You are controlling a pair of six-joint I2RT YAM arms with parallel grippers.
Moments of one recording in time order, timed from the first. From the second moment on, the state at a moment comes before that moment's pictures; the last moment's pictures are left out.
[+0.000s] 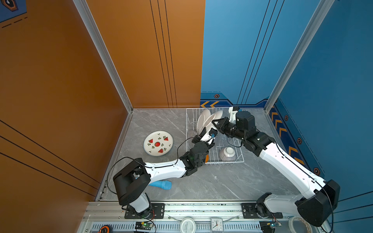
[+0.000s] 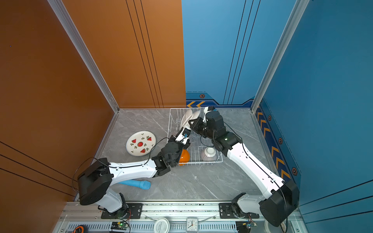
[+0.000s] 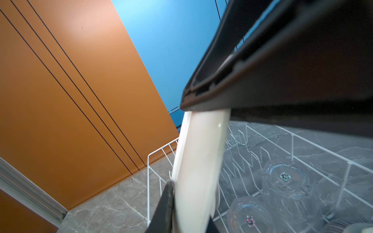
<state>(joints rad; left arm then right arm) -1.01 1.60 0.91 0.73 -0.80 0.41 0.54 1.29 1.22 -0.28 -0.17 1.03</state>
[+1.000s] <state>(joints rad) -1.00 1.59 0.88 0.89 -0.85 0.38 0.33 1.29 1.16 -0.12 -0.25 1.09</state>
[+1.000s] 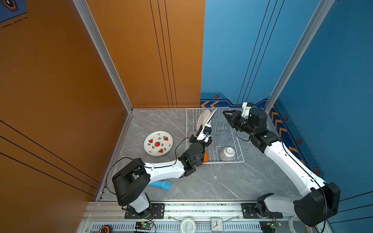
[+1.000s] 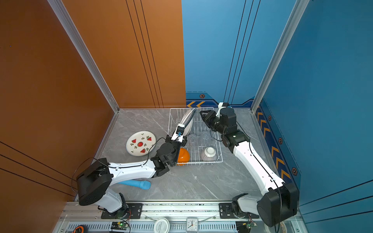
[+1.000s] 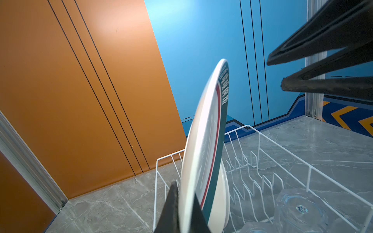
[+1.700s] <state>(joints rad) -0.84 1.41 0.88 0.65 -0.80 0.17 0.33 1.21 0.99 -0.18 -0.24 0.97</state>
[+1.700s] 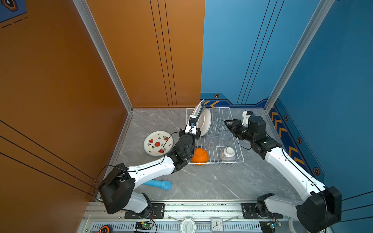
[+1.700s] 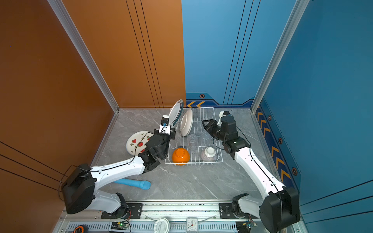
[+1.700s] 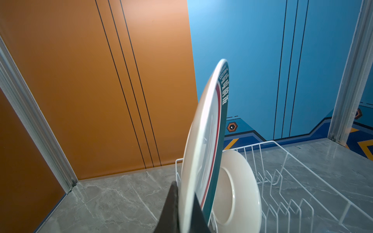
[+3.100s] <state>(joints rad) 0.15 1.08 0.47 0.11 0.16 -0.88 0.51 1.27 0.97 -0.39 -0.09 0.72</state>
